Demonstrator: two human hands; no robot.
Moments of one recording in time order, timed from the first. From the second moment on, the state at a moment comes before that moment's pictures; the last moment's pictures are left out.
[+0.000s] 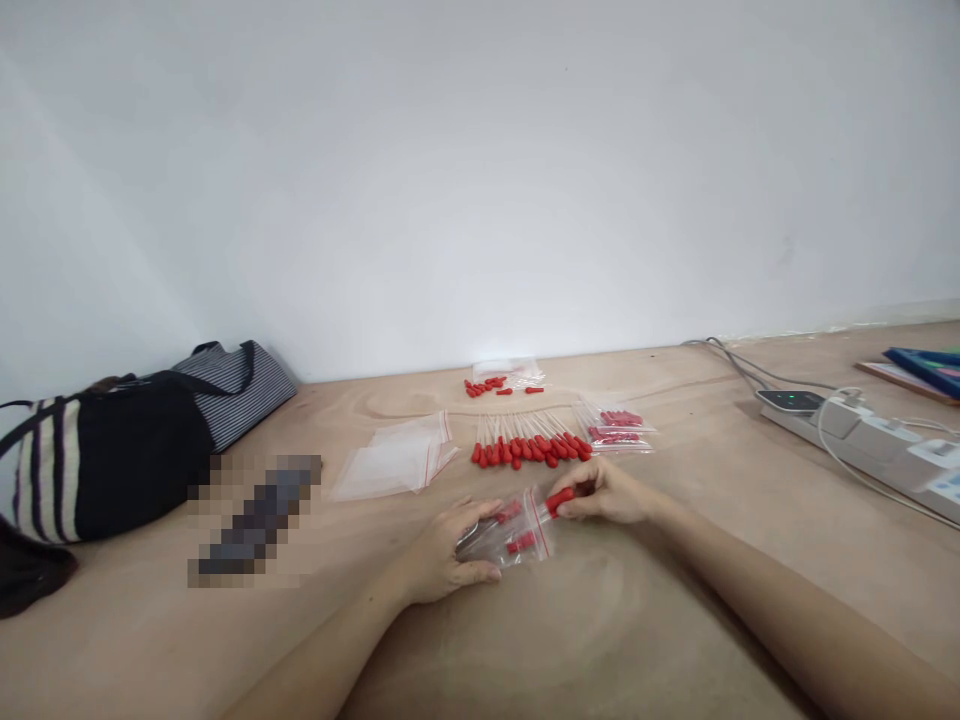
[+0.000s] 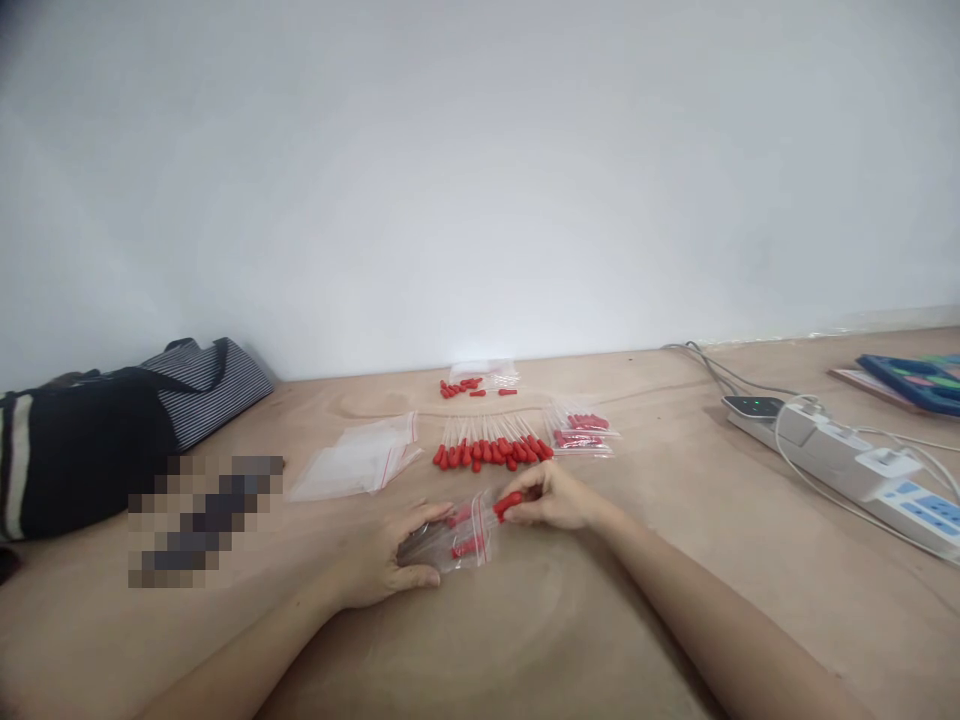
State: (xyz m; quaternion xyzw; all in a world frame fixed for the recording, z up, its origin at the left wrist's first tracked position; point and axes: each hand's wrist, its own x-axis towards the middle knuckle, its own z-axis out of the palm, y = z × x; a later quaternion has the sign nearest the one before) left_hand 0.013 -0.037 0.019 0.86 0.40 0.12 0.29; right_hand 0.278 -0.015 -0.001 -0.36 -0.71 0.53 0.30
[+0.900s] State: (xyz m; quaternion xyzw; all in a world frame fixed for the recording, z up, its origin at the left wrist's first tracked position) left_hand 0.056 0.018 0.028 0.54 0.56 0.38 0.50; right_hand 0.228 -0.031 -0.006 -0.45 -0.60 0.44 0.50
